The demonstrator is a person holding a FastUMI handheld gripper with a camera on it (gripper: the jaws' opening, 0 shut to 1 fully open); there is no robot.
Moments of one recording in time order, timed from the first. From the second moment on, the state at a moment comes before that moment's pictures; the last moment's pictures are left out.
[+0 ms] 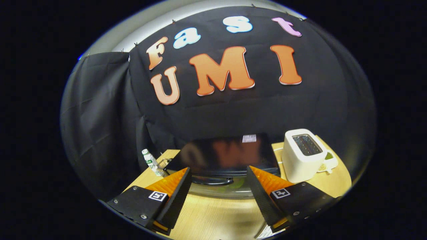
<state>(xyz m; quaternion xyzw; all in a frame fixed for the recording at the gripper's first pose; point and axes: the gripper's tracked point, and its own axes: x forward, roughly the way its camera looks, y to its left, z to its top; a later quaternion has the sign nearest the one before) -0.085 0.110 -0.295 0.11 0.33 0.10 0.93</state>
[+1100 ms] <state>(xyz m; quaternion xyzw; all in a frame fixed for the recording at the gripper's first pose) -0.007 -0.046 -0.030 -0.04 0.06 -0.03 1.00</state>
